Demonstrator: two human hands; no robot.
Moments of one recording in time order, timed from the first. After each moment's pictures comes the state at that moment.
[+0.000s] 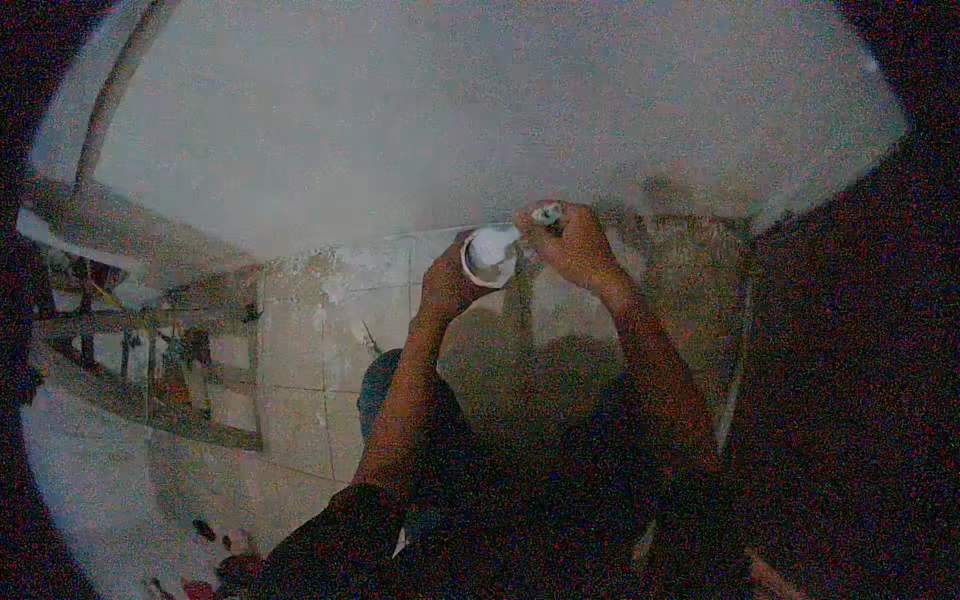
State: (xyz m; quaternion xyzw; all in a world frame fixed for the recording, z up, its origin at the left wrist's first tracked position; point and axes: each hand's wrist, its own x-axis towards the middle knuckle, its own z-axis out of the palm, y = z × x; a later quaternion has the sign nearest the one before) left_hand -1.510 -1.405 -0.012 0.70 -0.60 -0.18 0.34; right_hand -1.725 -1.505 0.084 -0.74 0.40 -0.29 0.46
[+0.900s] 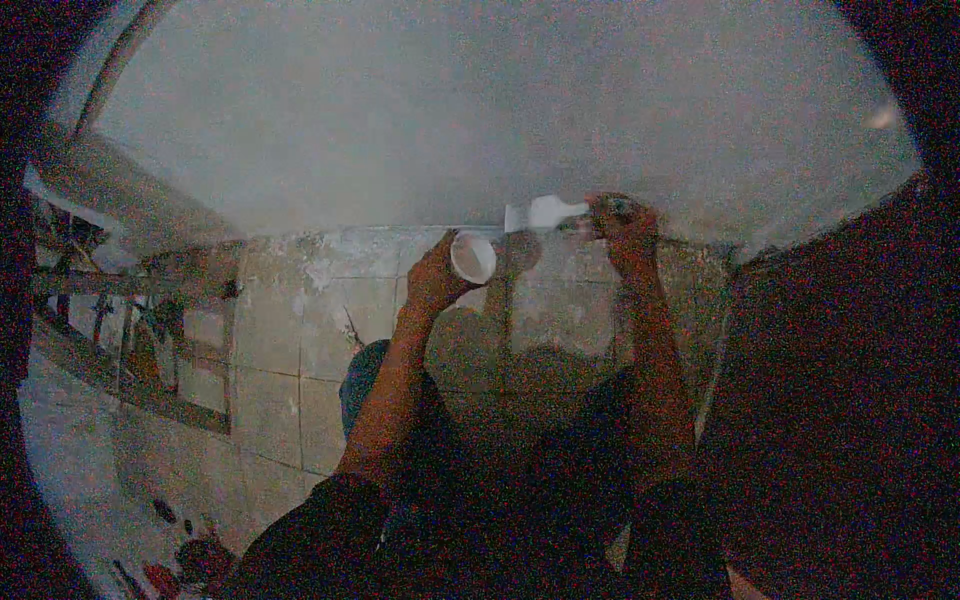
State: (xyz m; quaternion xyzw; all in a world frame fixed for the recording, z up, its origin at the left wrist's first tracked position) left_hand -1.486 -1.399 -0.038 0.76 -0.57 -0.14 0.28; right_hand -1.776 -1.544 0.059 -0.69 0.44 -0.41 0.40
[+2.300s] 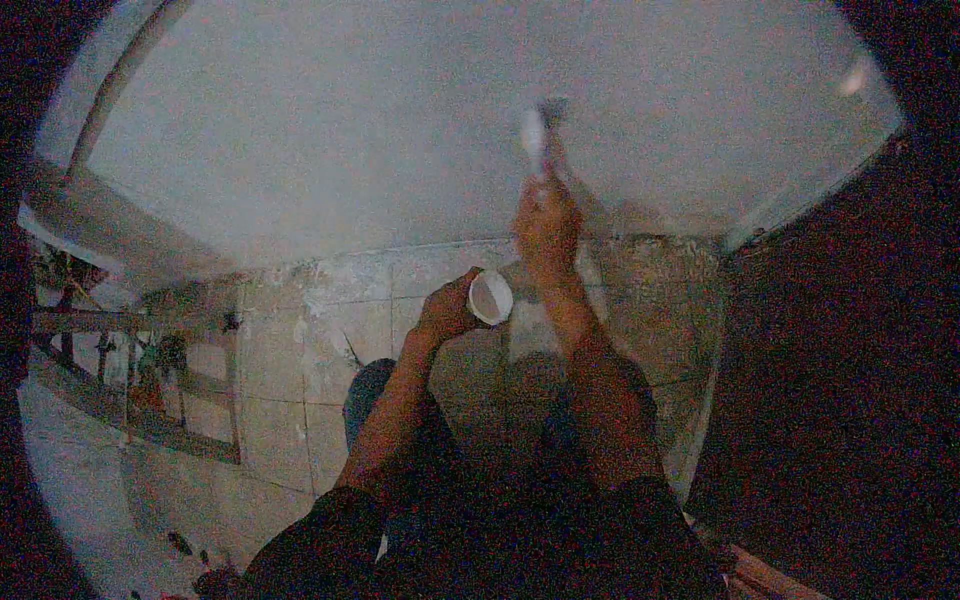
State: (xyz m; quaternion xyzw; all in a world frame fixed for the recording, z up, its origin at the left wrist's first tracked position) left_hand -1.514 -1.404 -0.036 0.66 -0.66 -0.30 0.18; right_hand -1.674 -1.528 0.074 -0.70 0.48 -0.52 0.09
